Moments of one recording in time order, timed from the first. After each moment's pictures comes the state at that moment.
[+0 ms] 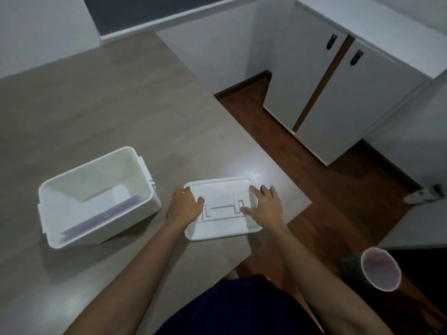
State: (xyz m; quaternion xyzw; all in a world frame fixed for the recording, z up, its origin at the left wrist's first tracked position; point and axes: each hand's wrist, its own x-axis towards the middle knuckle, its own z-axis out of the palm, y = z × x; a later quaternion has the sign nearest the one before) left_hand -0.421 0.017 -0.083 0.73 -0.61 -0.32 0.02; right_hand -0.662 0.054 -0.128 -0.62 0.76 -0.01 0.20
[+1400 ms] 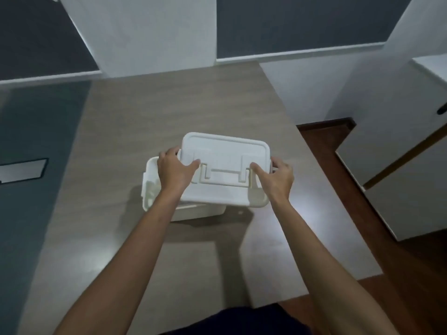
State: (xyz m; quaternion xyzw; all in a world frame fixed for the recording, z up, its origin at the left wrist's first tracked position) left_hand -0.257 0.009 0.039 0.83 -0.38 -0.17 0.37; right_hand -0.486 -0.045 -0.005 -0.53 0.67 -0.39 0.35
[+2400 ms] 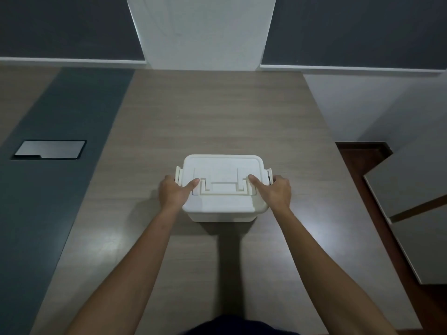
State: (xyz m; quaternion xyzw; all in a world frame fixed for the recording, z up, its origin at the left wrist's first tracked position) left_hand -0.142 0.046 -0.032 0.87 -0.21 -0.25 0.35; right_hand -0.377 -0.073 -0.041 -0.60 0.69 -0.20 0.35
